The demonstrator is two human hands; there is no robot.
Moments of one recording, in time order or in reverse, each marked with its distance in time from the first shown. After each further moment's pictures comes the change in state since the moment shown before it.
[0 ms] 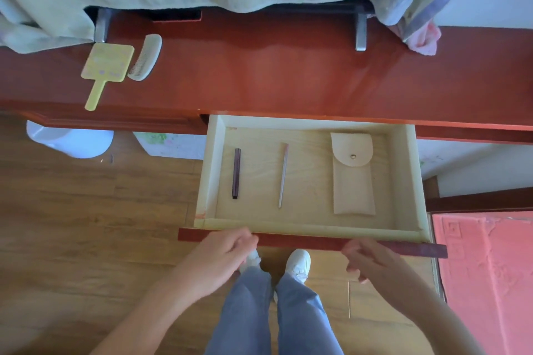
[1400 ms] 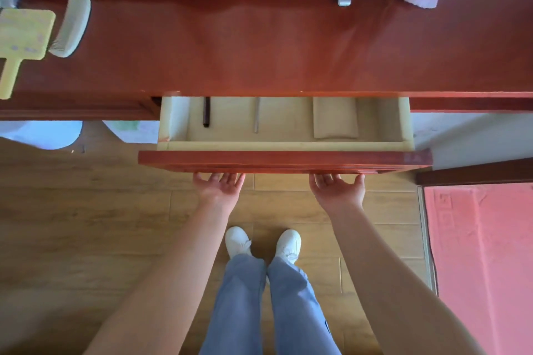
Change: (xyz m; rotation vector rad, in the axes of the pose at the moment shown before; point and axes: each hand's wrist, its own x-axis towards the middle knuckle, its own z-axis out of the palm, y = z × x) left_hand 0.204 -0.023 0.035 -2.162 0.477 -0.368; right_hand 0.193 0.031 0.011 1.911 0.137 0.242
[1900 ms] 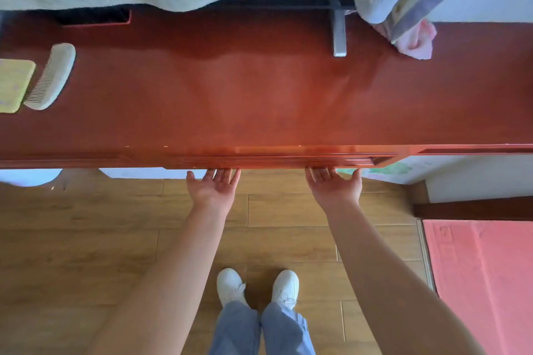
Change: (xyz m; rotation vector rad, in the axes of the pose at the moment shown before) left_hand 0.049 0.022 0.081 -0.056 -0.171 0.039; right_hand 0.052 -0.021 0.084 0.004 -0.100 -0.081
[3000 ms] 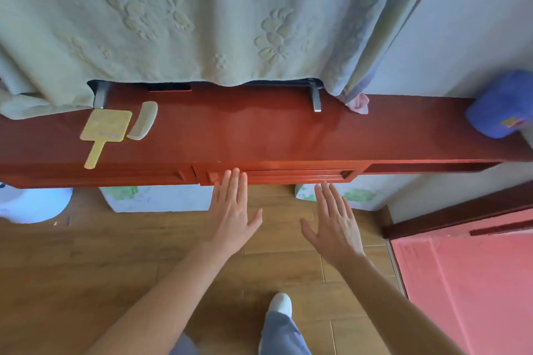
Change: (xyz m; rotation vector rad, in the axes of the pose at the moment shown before) left_hand -0.183 0.057 -0.026 2.447 -0.416 1.348; right_hand -0.207 0.047 -0.016 -2.555 0.095 -1.277
